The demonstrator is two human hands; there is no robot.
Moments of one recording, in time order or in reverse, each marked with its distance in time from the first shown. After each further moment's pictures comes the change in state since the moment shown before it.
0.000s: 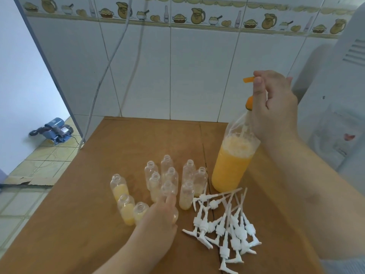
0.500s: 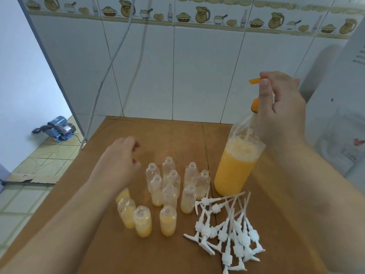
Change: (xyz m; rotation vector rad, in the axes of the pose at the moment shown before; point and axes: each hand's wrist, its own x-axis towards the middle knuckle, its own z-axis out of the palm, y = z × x) left_hand 0.067 -0.052 -0.099 0.133 0.391 -0.125; right_hand 0.001 0.002 0.004 -0.005 0.010 -0.029
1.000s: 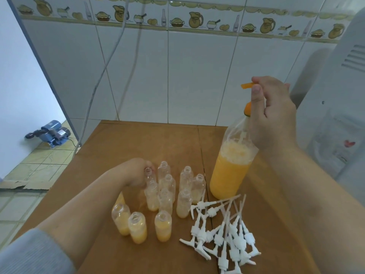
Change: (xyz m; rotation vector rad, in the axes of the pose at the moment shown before) left_hand 0.052 -0.004 0.058 0.192 -0.691 0.051; right_hand -0.001 0.002 -0.001 0.015 -0.003 0.007
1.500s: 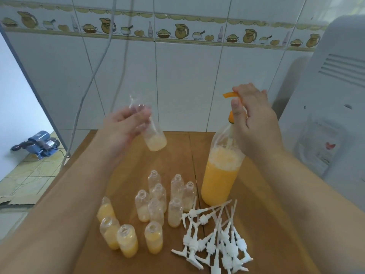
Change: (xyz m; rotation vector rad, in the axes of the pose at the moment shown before) left_hand -0.064 0.054 -0.084 -1.408 0.551 0.519; right_hand 0.003 0.008 -0.006 -0.146 -0.119 -0.092
